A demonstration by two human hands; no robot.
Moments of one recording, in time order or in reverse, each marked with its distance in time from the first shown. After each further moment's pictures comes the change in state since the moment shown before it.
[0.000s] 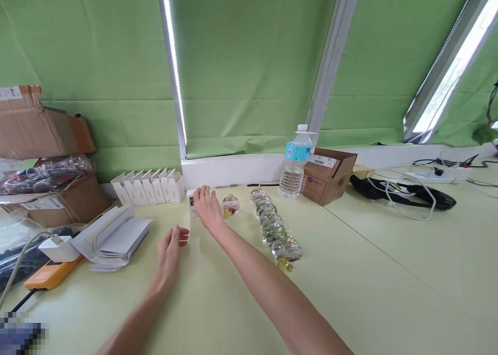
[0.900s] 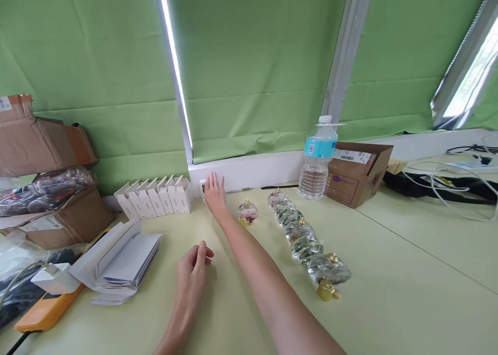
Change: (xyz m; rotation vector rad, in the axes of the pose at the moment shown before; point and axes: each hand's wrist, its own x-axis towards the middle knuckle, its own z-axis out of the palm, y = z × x) left_hand 0.001 0.017 0.008 0.169 -0.163 -0.159; right_hand 0.087 0.010 0.073 0.189 -0.022 0.152
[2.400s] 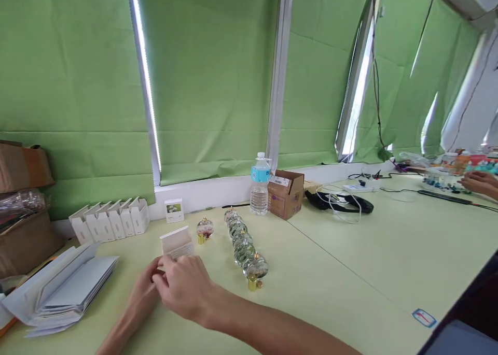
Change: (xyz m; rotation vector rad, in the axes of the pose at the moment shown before) left_hand 0.006 -0.008 -0.005 -0.094 -0.287 0.289; right_hand -0.193 -0.035 -0.201 0.320 -0.217 -0.050
